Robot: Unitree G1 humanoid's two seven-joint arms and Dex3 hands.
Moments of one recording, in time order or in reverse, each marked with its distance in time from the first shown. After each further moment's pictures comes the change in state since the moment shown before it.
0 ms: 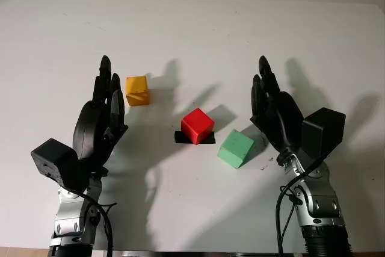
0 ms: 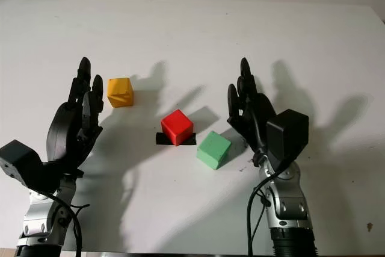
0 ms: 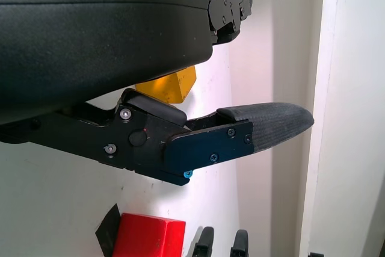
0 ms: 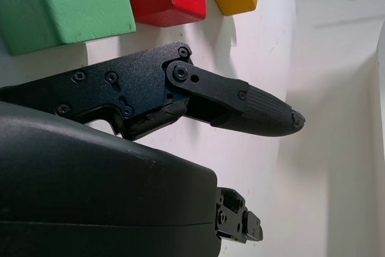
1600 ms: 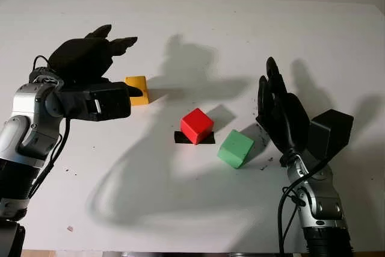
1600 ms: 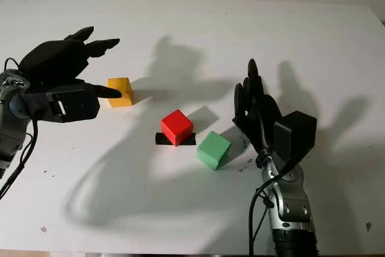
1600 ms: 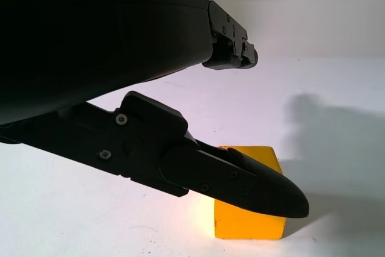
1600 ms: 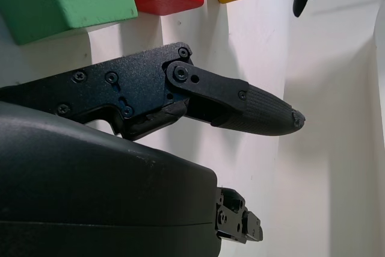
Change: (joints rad) left arm -0.497 0.562 -0.343 0.073 0.896 0.264 -0.095; right arm 0.012 -0.001 -0.026 -0.003 0.027 0.003 -0.011
